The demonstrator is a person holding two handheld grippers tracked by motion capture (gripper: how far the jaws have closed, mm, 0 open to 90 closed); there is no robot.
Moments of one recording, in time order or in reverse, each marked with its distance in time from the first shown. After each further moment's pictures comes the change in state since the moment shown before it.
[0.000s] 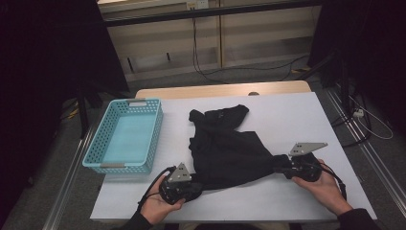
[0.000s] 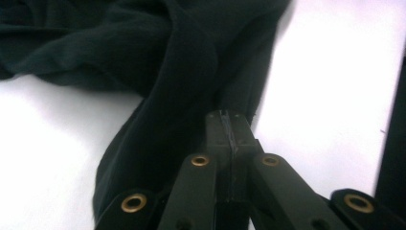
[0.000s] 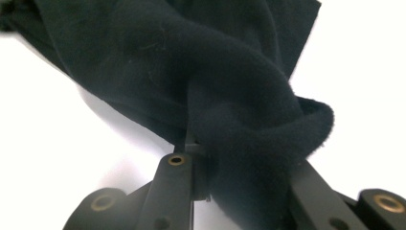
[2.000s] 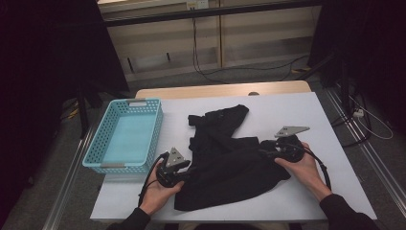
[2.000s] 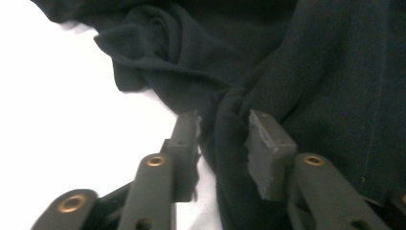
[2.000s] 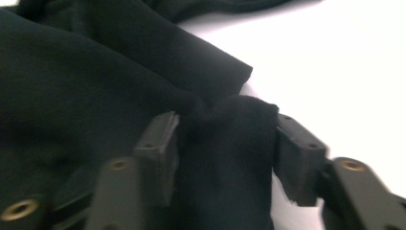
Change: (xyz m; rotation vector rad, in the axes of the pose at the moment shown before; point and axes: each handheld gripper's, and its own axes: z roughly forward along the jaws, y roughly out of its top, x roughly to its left) left arm 0.040 0.008 0.009 -0.053 0.235 -0.072; right arm -0.031 0.033 0.049 -0.046 -0.097 0.044
